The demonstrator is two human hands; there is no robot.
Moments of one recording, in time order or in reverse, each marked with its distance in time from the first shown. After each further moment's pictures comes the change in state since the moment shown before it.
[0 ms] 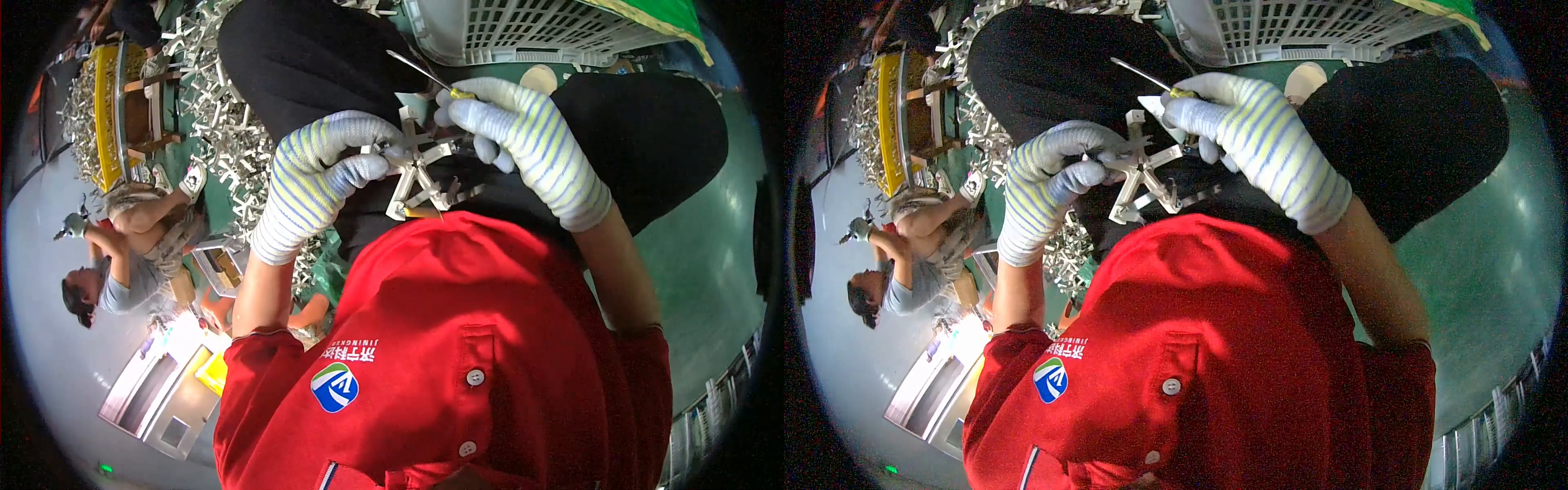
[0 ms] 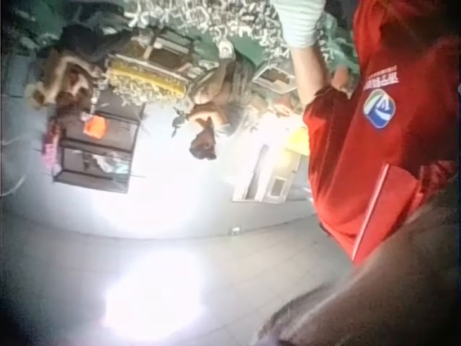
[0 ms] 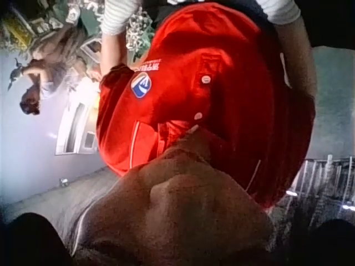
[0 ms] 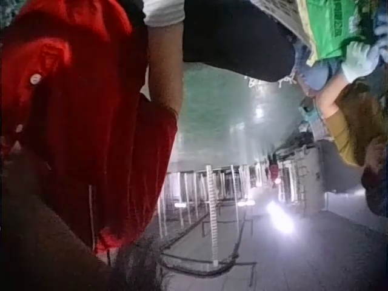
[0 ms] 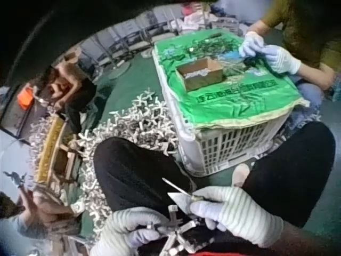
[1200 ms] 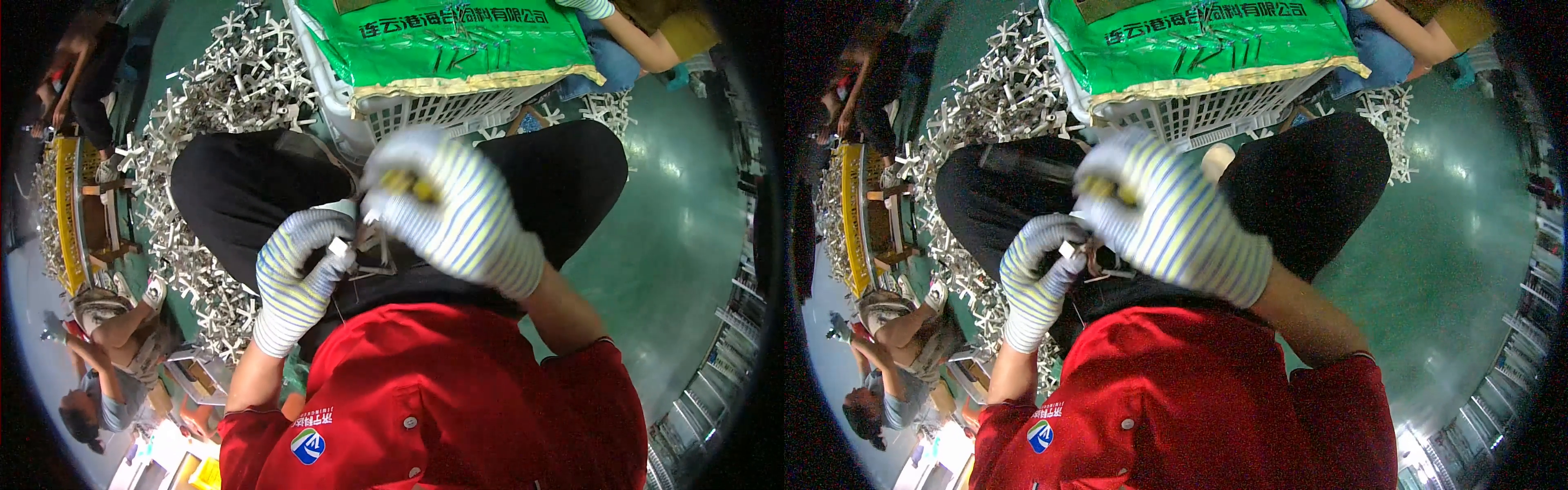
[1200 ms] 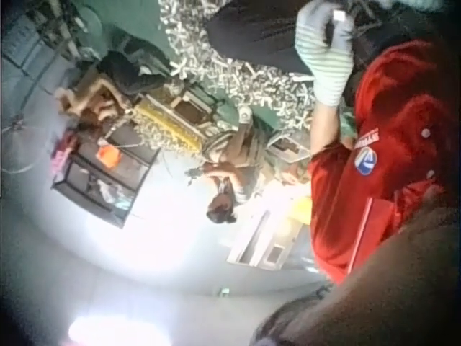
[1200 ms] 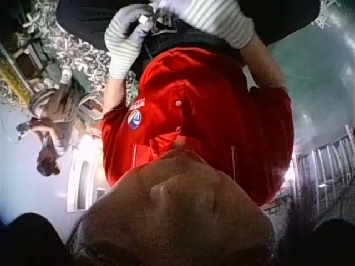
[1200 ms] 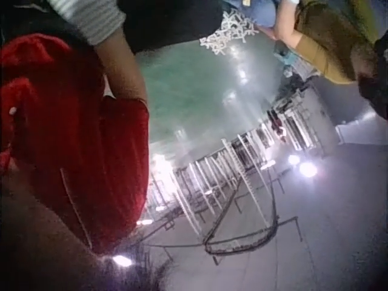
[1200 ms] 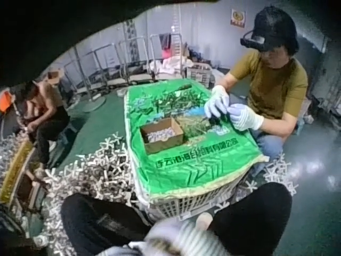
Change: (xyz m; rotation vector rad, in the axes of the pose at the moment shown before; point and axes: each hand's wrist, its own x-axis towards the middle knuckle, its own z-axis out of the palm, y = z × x) left_hand 0.064 0.005 0.037 0.316 0.128 0.349; right_hand 0.013 -0.056 -0.045 -0.563 0.226 -0.858
